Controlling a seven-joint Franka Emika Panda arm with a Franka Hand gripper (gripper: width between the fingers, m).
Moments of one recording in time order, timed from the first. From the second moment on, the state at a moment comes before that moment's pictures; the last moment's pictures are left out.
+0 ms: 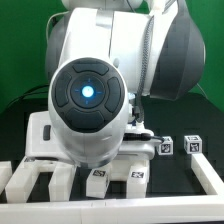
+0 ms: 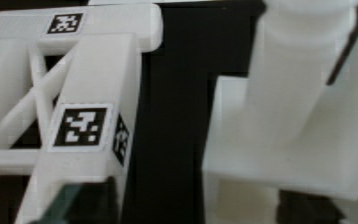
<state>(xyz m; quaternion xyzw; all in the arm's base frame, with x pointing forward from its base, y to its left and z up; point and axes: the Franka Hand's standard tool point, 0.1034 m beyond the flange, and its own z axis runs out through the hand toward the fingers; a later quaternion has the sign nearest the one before) 0.550 -0.049 0.041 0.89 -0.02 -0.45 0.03</state>
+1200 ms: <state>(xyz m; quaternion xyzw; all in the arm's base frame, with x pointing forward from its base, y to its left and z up) 0.554 -0.055 0.042 0.90 -0.02 -0.44 0.03</state>
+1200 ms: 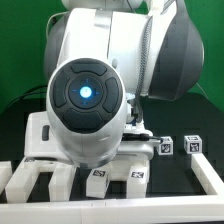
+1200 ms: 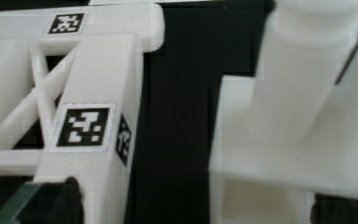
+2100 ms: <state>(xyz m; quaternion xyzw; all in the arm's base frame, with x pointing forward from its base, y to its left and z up) 0.607 -0.084 0.091 0.99 0.00 -0.17 0.02</state>
